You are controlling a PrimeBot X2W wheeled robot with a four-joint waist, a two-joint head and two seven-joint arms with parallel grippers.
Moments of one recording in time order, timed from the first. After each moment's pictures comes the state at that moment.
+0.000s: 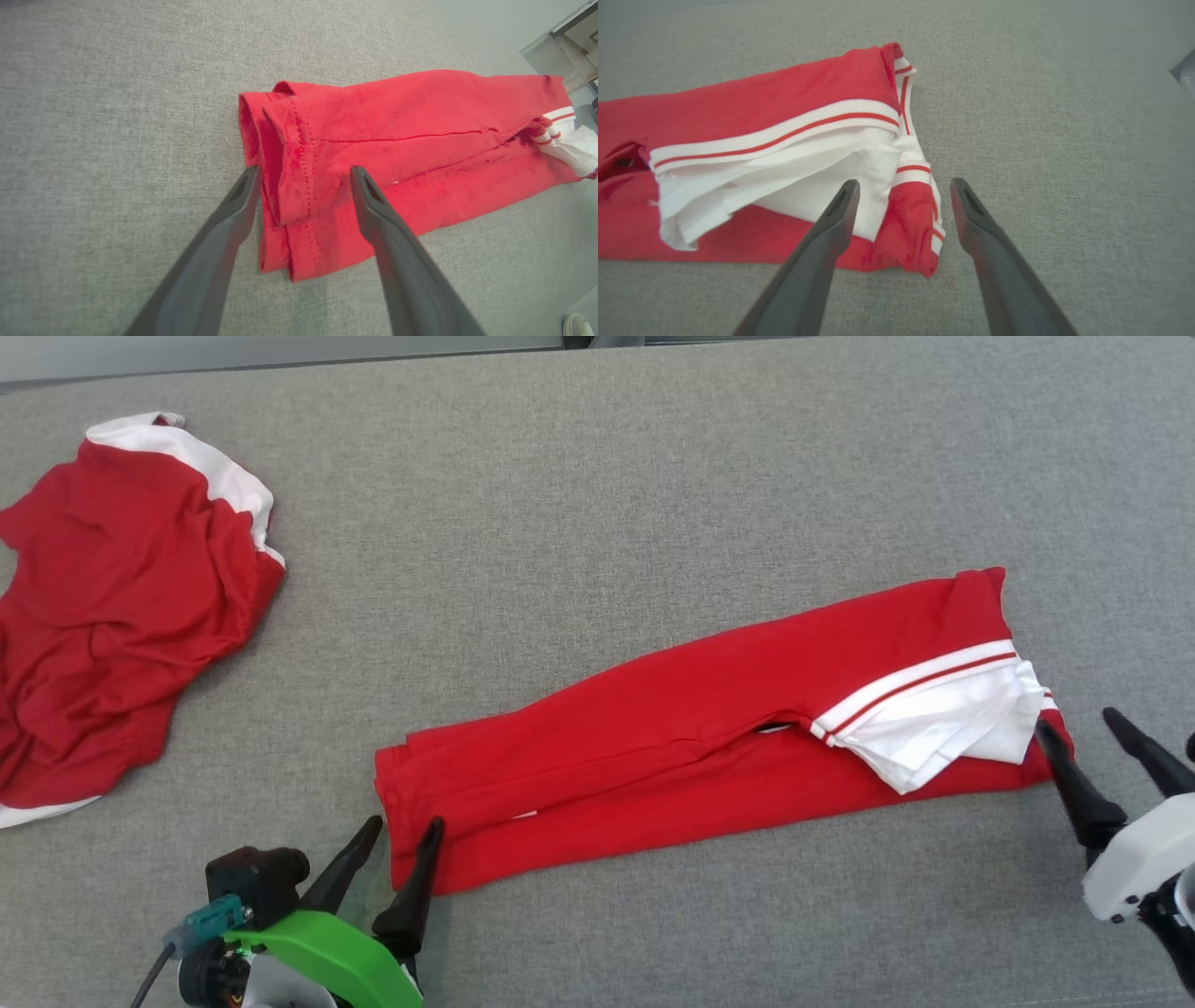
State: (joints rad) left arm -0.19 0.55 -0.76 0.03 -1.03 0.20 -0.15; right arm -0.06 -0.50 0.08 0.13 0.53 0.13 0.06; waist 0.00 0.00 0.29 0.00
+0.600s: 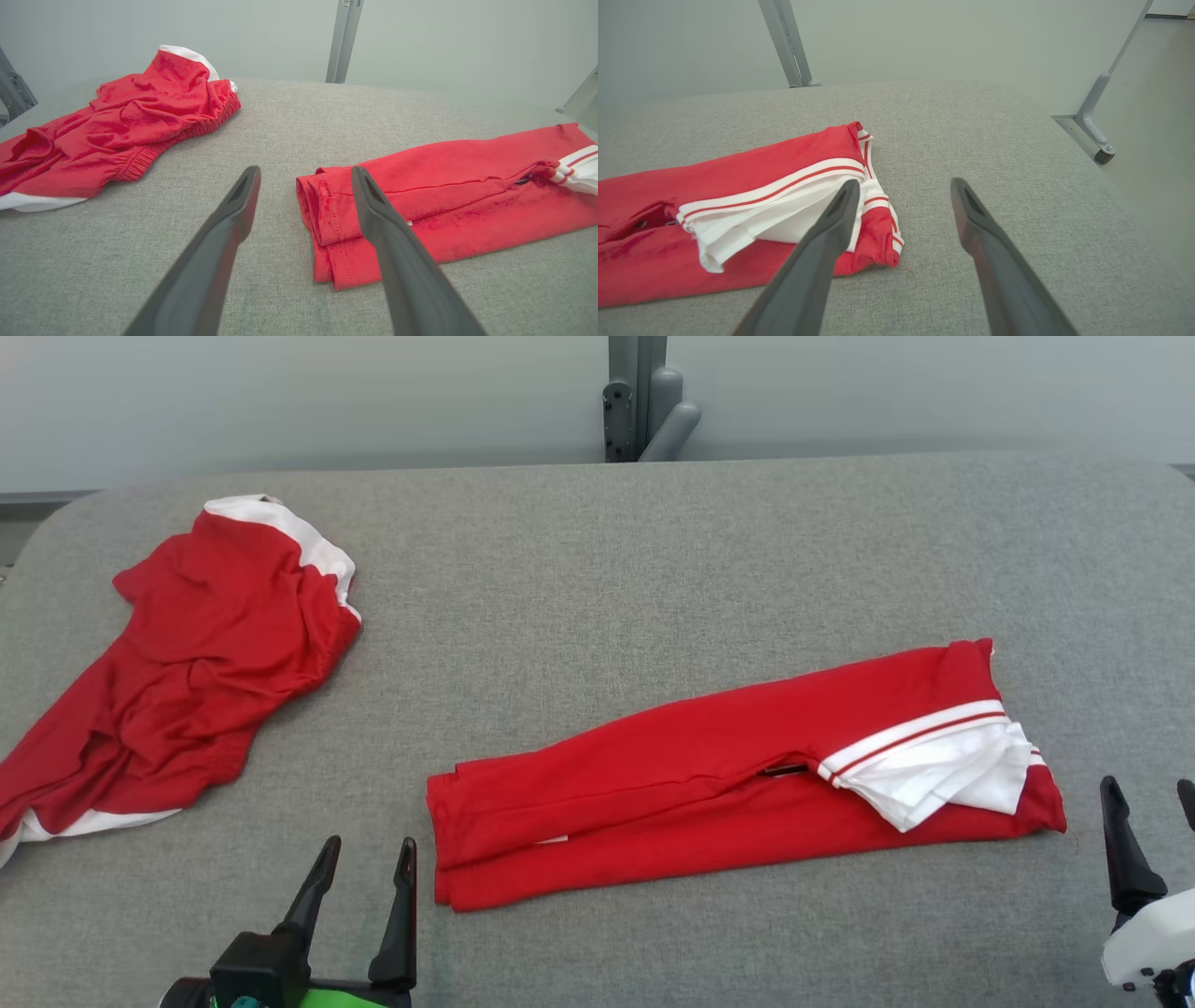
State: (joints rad) left arm 0.03 0.37 -0.51 0.03 -0.57 0.23 -0.26; right arm 0.10 -0.28 -0.21 0.05 0.32 0.13 -0.02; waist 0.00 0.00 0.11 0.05
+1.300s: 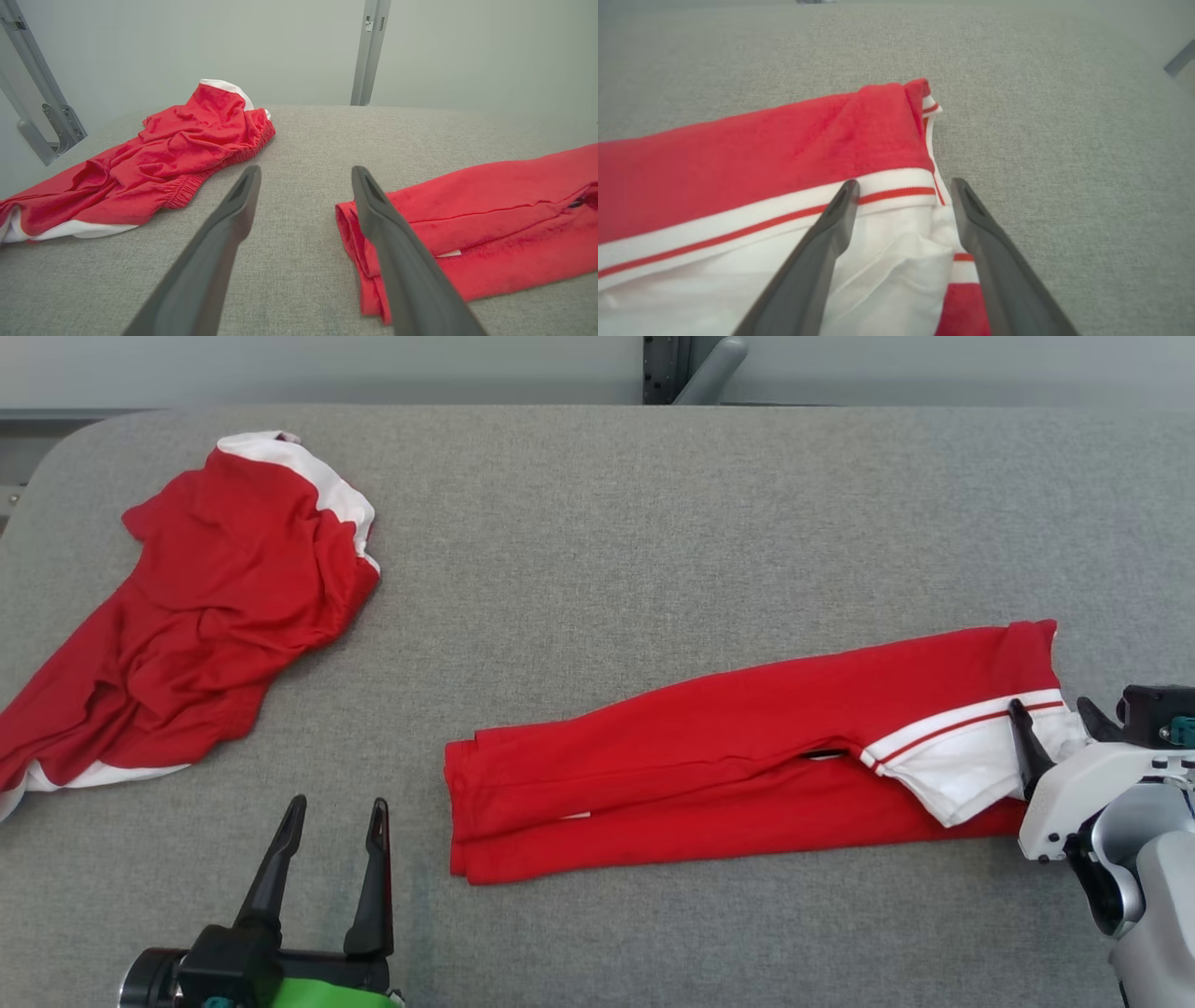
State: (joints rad) left arm 0.10 0.16 -0.19 -0.02 -0.23 0.00 -0.26; right arm -0.30 -0.26 -0.09 0.49 0.22 0.13 0.06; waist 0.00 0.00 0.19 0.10
